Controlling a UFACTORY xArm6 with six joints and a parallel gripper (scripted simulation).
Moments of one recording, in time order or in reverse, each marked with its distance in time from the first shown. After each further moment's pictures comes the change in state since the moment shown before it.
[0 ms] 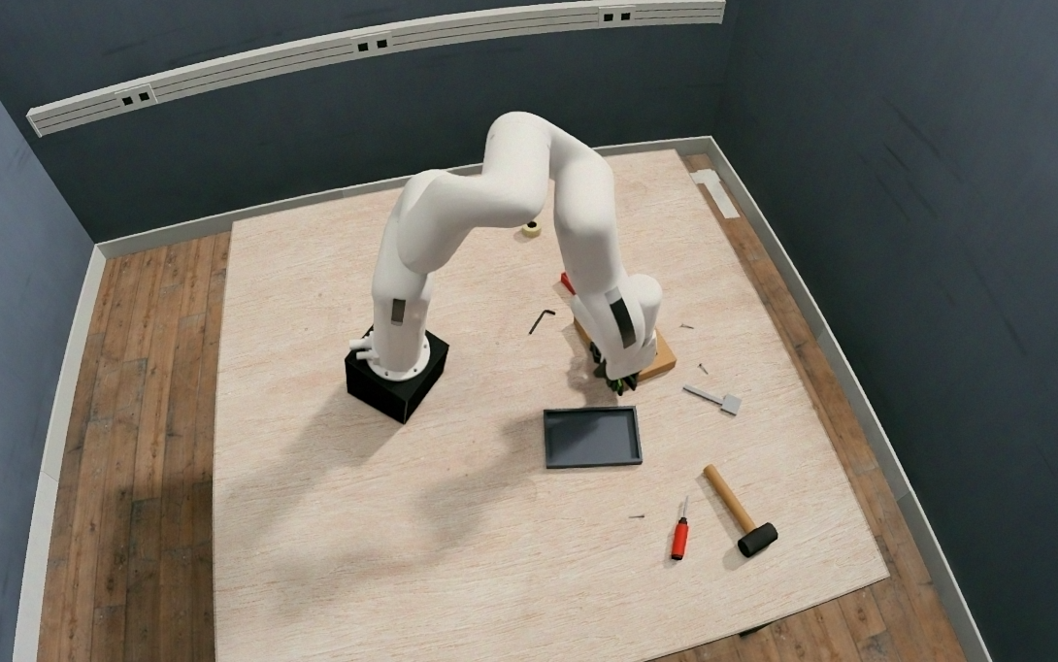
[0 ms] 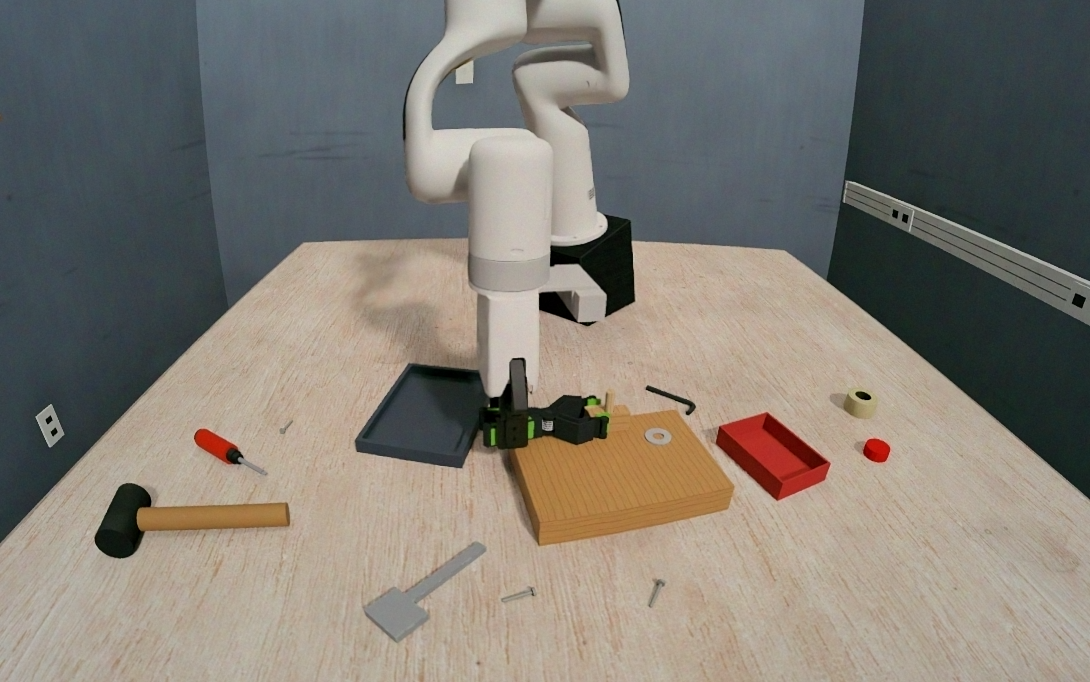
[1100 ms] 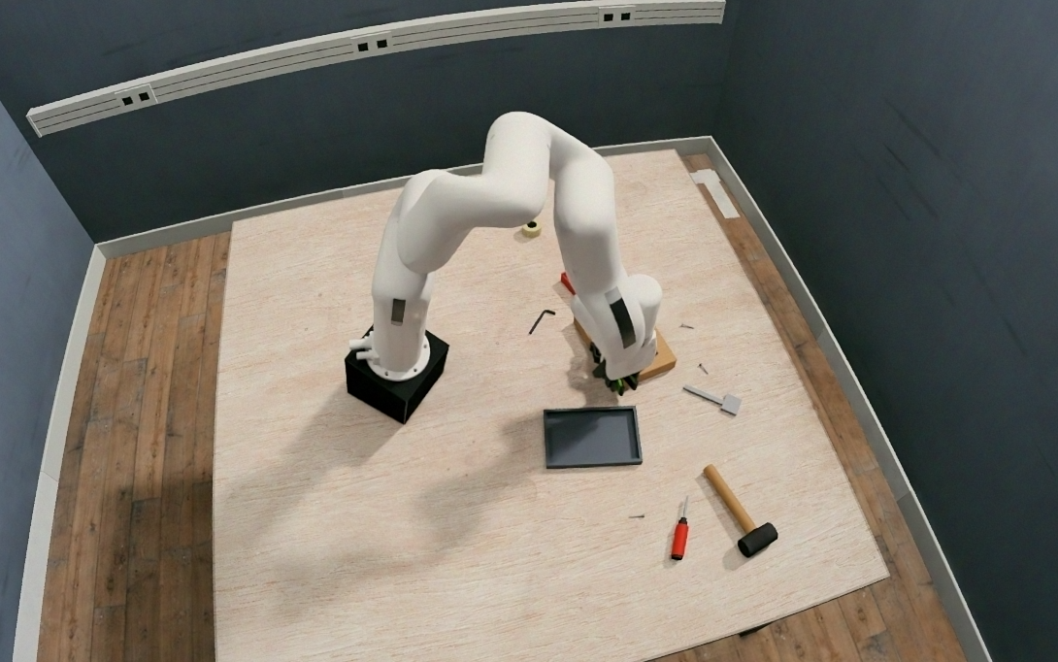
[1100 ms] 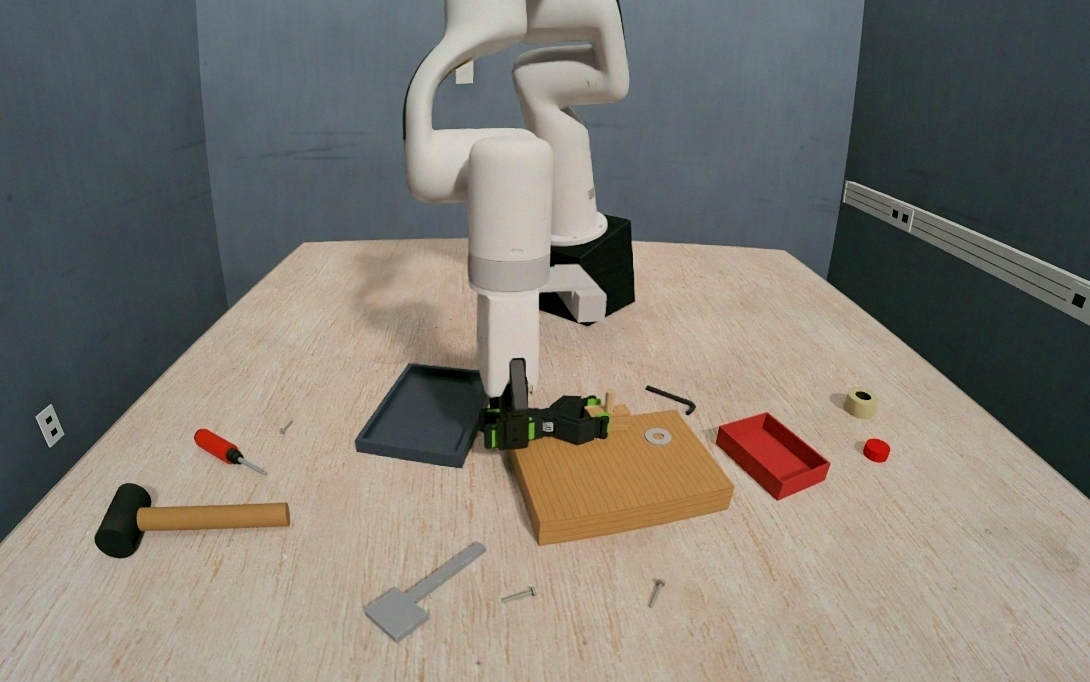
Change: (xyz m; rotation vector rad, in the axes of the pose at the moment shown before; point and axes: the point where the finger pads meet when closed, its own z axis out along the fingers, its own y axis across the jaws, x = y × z) arm 0.000 0.000 0.000 0.001 0.000 0.000
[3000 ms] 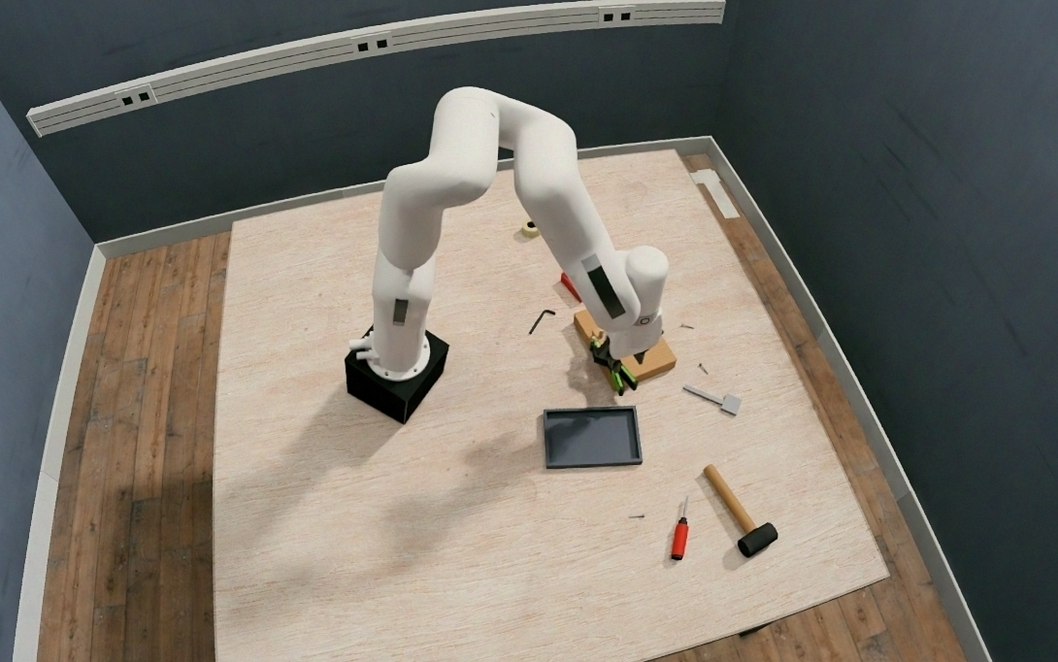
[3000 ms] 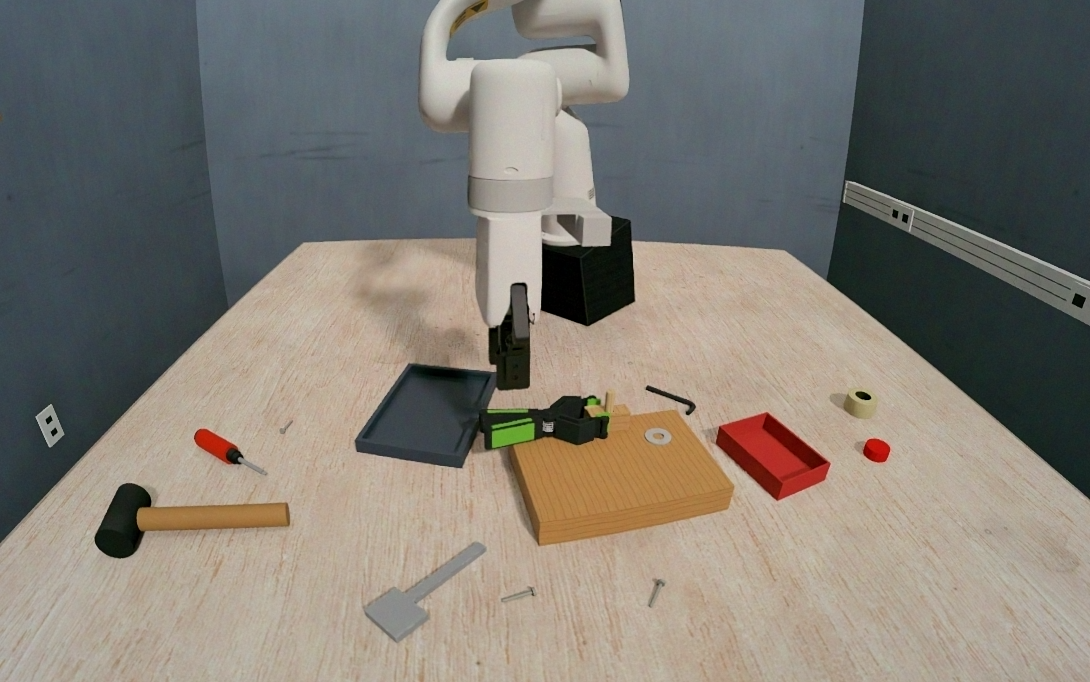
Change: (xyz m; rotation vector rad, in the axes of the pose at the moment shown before) arm 0.000 0.000 -0.071 -0.001 0.000 0.000
